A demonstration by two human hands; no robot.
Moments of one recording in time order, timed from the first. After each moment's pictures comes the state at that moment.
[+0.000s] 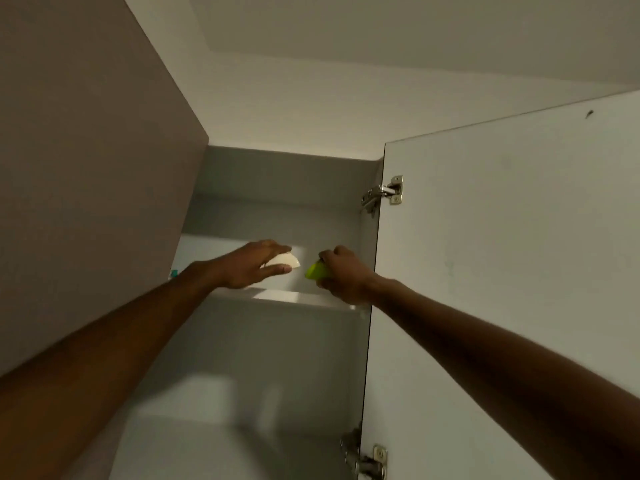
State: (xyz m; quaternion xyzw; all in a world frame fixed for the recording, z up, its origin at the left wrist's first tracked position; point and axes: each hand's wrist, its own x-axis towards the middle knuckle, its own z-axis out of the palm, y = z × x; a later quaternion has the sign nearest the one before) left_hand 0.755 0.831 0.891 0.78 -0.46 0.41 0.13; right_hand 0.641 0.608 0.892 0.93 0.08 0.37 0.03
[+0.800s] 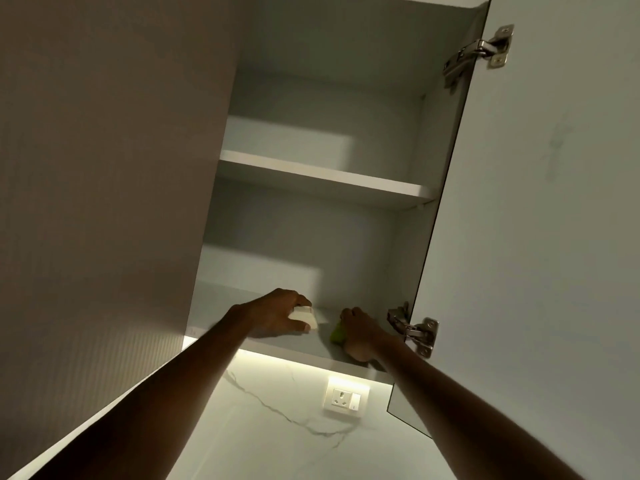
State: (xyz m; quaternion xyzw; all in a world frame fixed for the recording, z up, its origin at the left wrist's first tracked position) left_hand 0.809 0.820 0.593 0.88 -0.39 0.10 0.25; right_hand 0.714 0.602 0.602 0.99 -0.01 0.11 -0.01
